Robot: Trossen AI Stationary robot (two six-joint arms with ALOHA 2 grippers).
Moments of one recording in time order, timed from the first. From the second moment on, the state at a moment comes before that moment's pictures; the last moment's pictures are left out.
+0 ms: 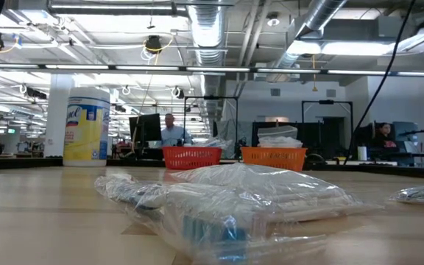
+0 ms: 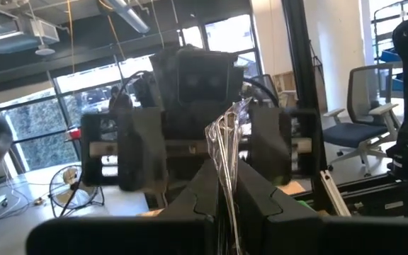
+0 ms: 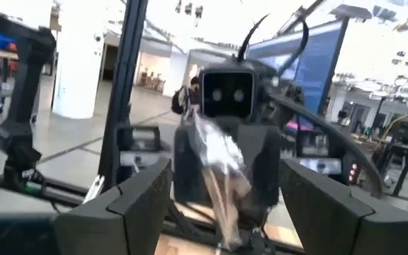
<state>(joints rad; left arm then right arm) -0.40 1.42 0.84 0.80 -0.37 0.30 0.35 1.52 0.96 0.74 0.21 -0.26</state>
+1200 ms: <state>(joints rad) -0.39 1.42 0.84 0.78 -0.37 0.30 0.37 1.51 0.96 0.74 0.22 -0.26</state>
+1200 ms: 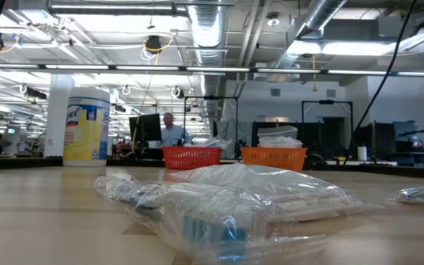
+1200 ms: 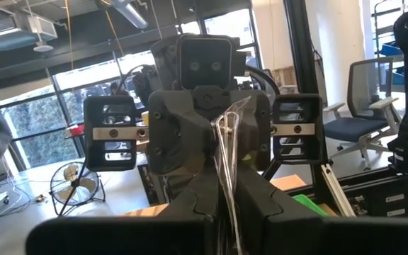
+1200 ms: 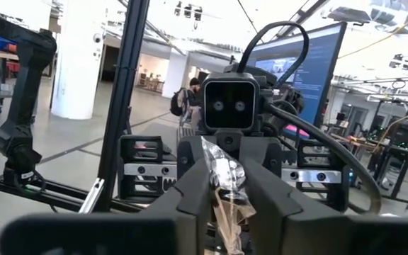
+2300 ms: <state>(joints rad) -0.56 1.31 0.84 0.77 -1.06 0.55 0.48 1.19 0.98 0.05 0.73 0.04</state>
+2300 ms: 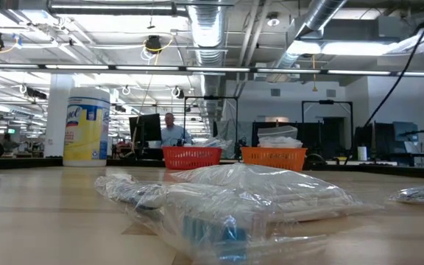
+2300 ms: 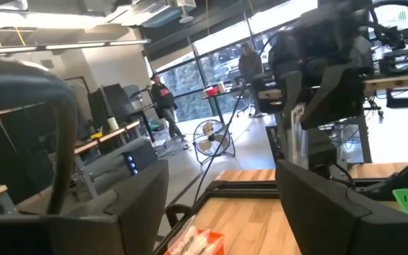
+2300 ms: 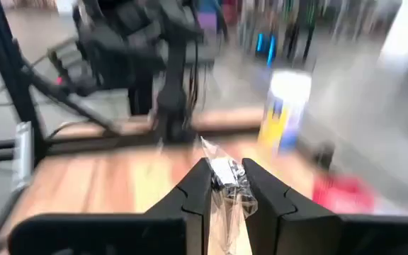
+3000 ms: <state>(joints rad) -0.54 1.31 0.84 0.78 -1.04 0.55 0.75 1.28 1.15 -1.28 0.23 1.61</state>
